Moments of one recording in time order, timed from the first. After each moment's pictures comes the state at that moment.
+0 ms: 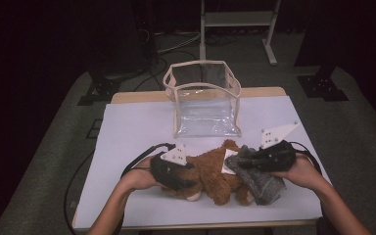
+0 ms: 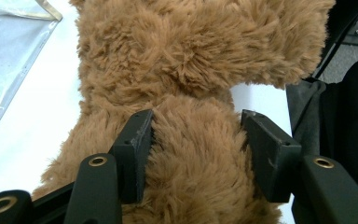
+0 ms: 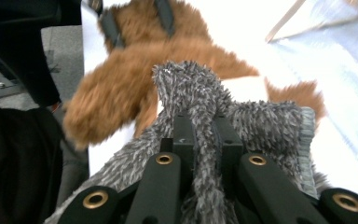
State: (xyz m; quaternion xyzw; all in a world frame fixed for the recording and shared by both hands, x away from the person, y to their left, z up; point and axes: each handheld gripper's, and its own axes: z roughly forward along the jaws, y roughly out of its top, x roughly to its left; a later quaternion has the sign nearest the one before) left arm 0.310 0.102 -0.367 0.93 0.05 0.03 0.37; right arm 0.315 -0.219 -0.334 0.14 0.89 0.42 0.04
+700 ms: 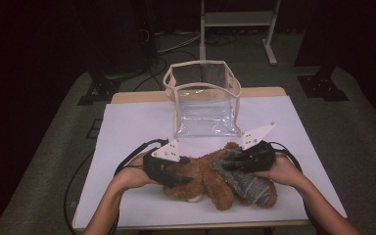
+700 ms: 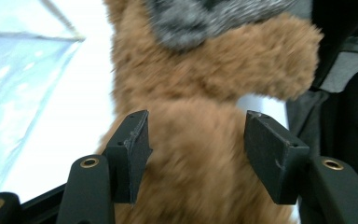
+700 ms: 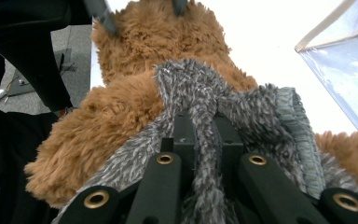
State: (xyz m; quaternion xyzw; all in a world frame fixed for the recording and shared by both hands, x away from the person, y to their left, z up) left arm 0.310 0.120 -0.346 0.92 0.06 0.06 0.38; right arm 0.326 -0.186 -0.355 0.12 0.90 0.42 0.01
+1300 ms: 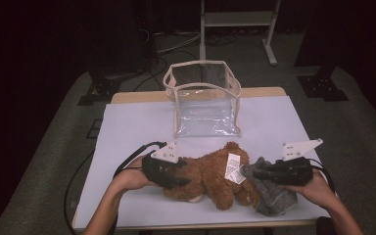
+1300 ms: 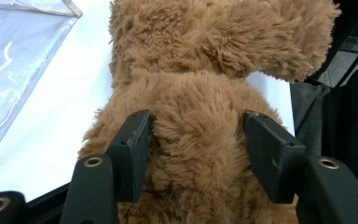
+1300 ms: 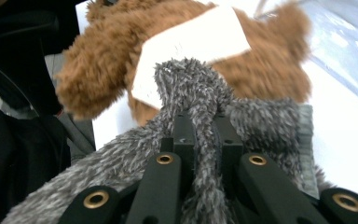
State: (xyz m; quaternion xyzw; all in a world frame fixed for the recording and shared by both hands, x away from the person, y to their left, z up) left arm 0.311 0.122 -0.361 0.92 0.07 0.04 0.38; right arm 0.290 -0.277 -0.381 0.21 0.86 0.47 0.02
